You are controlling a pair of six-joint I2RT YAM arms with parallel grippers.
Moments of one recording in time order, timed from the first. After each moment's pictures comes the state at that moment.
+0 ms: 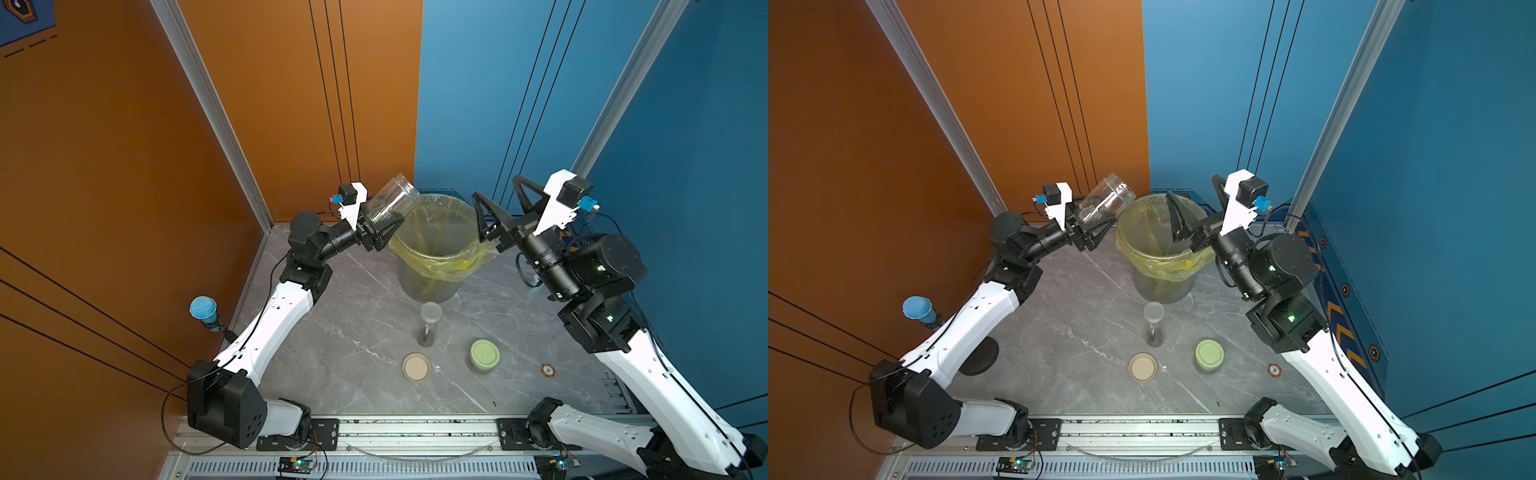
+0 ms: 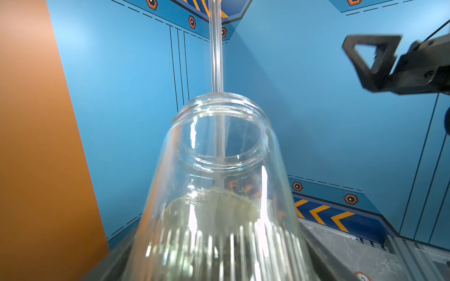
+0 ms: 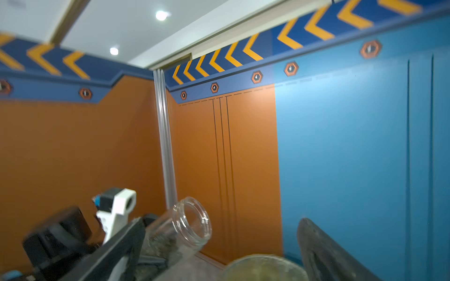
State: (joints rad) left arm -0.31 1.38 1.23 0.44 0.69 -0.15; right arm 0.61 1.07 1.36 0.07 0.07 0.25
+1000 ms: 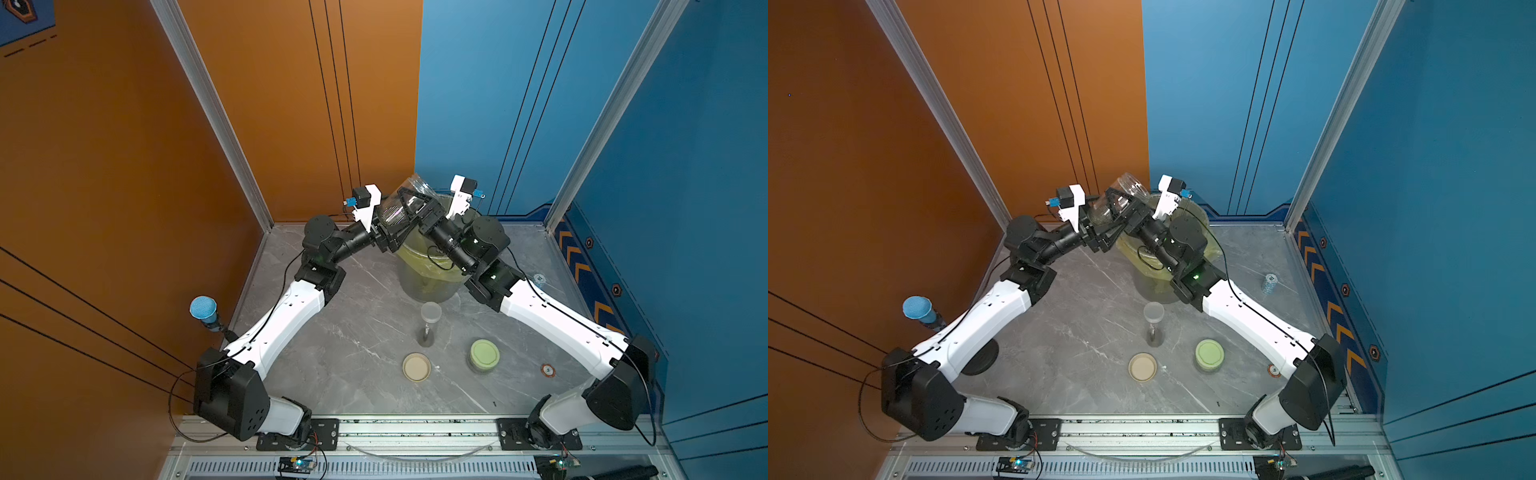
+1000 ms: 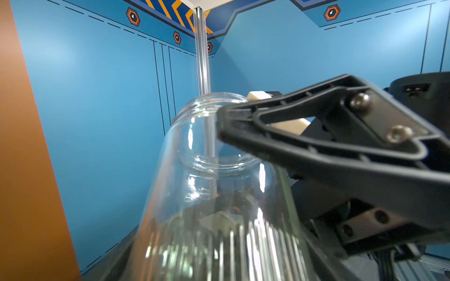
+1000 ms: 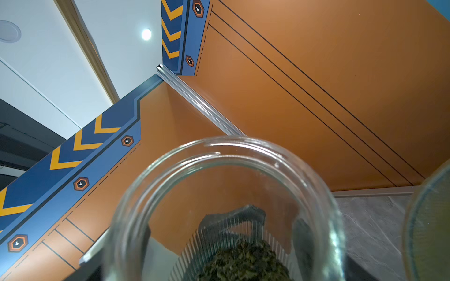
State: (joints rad) left arm -0.41 1.42 1.23 0.56 0.65 -0.16; right arm 0.73 1.52 1.42 0.39 -0.01 0.94
